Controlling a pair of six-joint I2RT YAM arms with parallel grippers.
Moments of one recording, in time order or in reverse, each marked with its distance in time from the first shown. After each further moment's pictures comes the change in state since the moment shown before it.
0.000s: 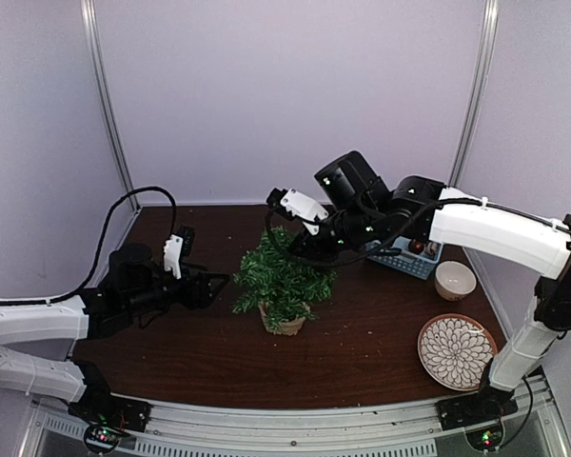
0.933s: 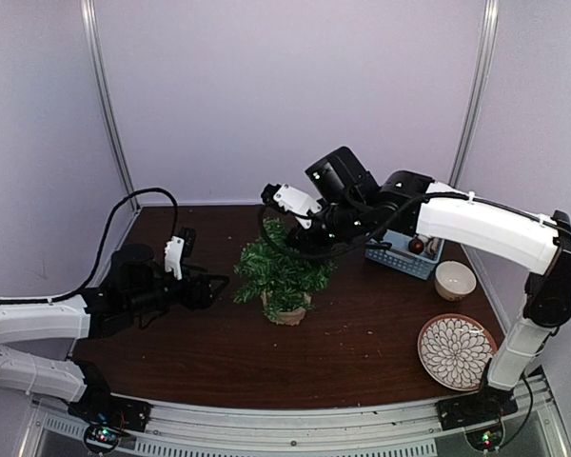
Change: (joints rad) left arm 0.006 0.016 0.000 -0.009 -0.002 0.000; right arm -0.012 0.080 0.093 -0.026 0.068 -0.053
